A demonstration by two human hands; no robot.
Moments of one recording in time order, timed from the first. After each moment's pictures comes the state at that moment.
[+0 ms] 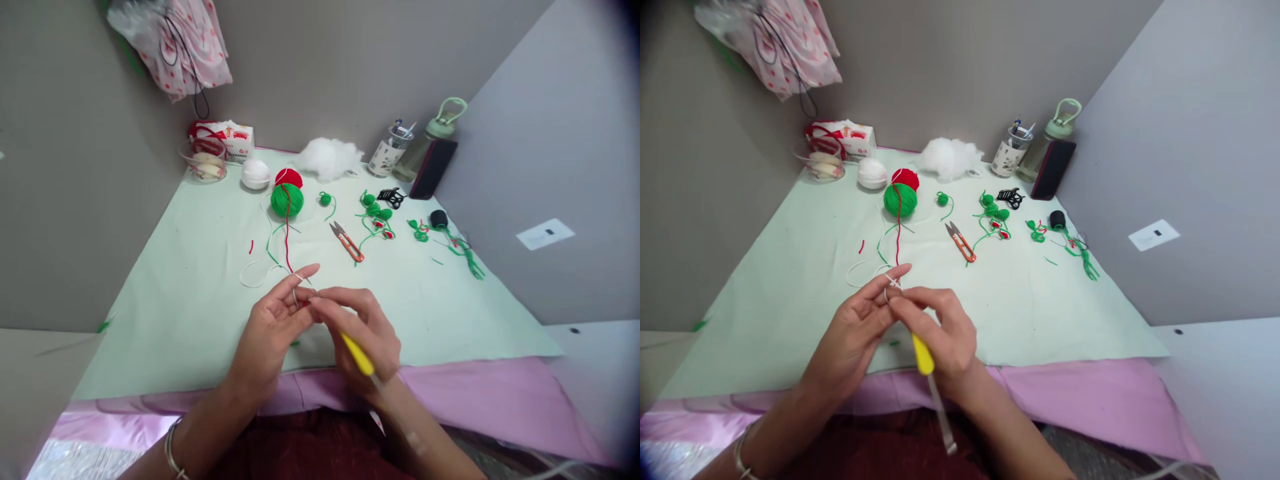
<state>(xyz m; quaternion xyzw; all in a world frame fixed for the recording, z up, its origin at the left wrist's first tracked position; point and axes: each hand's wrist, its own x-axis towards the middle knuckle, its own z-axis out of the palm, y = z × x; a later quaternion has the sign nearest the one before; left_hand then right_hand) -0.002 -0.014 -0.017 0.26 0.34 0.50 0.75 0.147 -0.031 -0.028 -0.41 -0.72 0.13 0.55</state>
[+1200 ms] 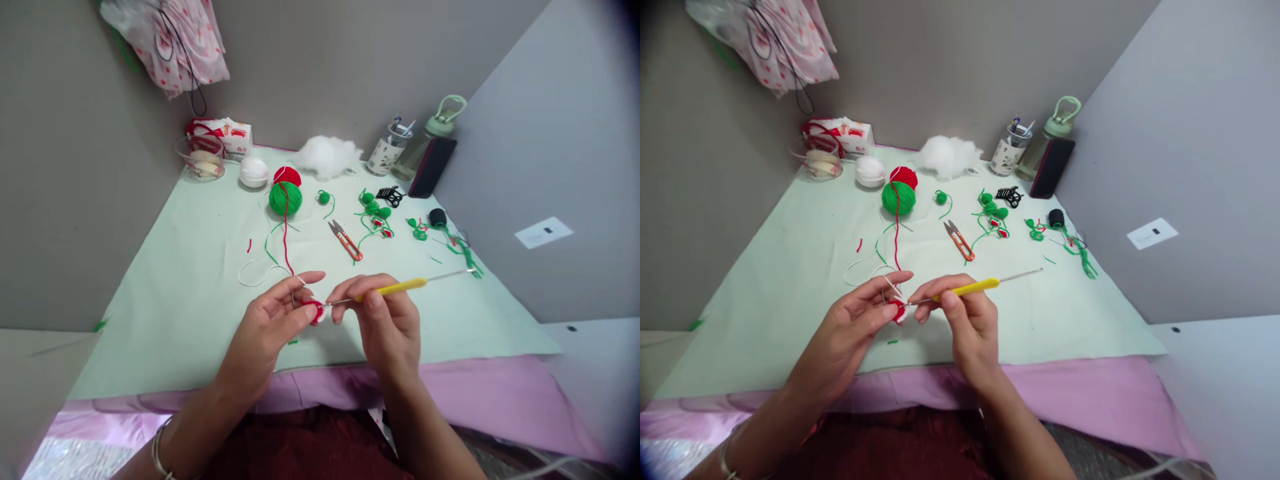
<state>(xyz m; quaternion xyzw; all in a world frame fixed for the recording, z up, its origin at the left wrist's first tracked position) -0.008 -0.015 -0.013 0.33 0.38 0.47 0.73 0.164 -0.019 -0.019 -0.32 -0.53 0.47 0.63</state>
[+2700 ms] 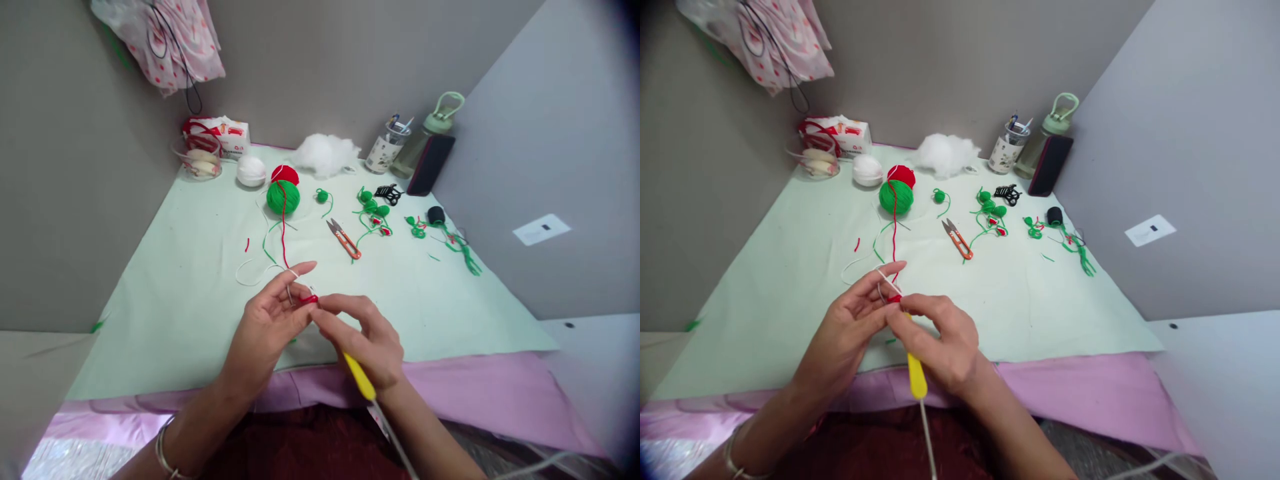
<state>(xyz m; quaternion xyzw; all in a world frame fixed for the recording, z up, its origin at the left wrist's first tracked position) -0.004 -0.015 -0.017 0.32 0.36 0.50 0.73 0.167 -0.035 -0.032 -0.40 -0.77 0.10 0.49</state>
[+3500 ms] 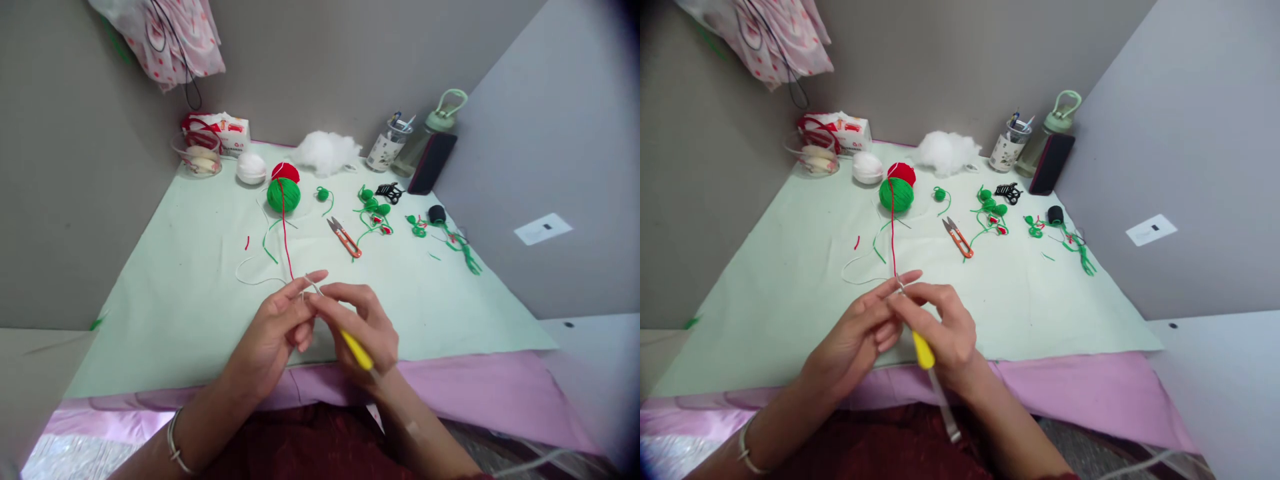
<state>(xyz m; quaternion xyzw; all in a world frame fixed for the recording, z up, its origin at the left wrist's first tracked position) 0.001 -0.011 -0.015 0.22 0.34 0.45 0.80 0.157 -0.032 -0.030 -0.42 -0.71 0.13 0.54</state>
